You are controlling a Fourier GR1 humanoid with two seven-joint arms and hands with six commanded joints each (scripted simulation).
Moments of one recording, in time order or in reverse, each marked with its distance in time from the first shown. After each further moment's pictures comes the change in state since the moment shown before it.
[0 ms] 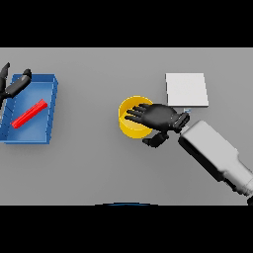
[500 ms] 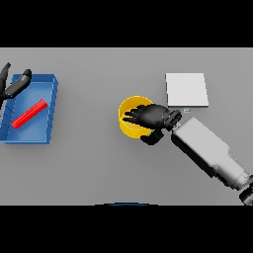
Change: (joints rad) left arm 0.017 0.016 0.003 -0.045 0.012 0.012 0.006; right arm -0.061 0.055 0.031 0.093 0.007 0.082 0.042
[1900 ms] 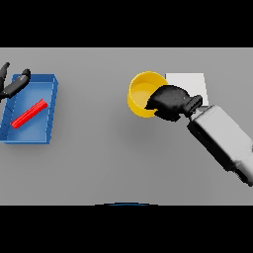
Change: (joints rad) left arm -0.011 0.010 -0.005 0.016 -0.009 -0.028 -0.002; right arm -0.016 -0.128 -0.123 -0.165 -0.091 0.035 0.054
